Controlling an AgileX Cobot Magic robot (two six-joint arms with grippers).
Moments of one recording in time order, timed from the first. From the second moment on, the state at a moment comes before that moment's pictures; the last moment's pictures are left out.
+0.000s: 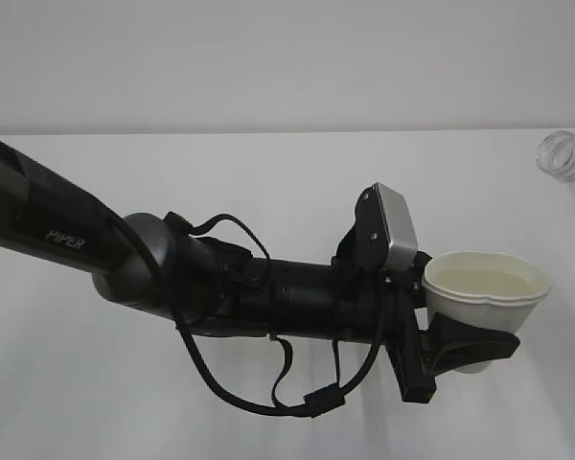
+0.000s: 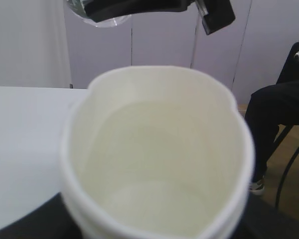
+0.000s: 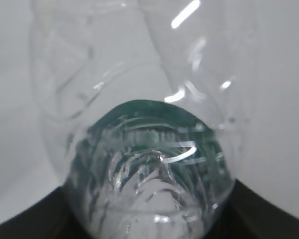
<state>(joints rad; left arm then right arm) -0.81 2.25 -1.20 0.95 -1.07 -0.55 0.12 0.97 -0.43 -1.81 0.20 0.61</state>
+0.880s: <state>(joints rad) -0.79 2.25 -1.20 0.93 -1.07 -0.55 0.12 0.97 -0.41 -1.81 0.21 0.74</state>
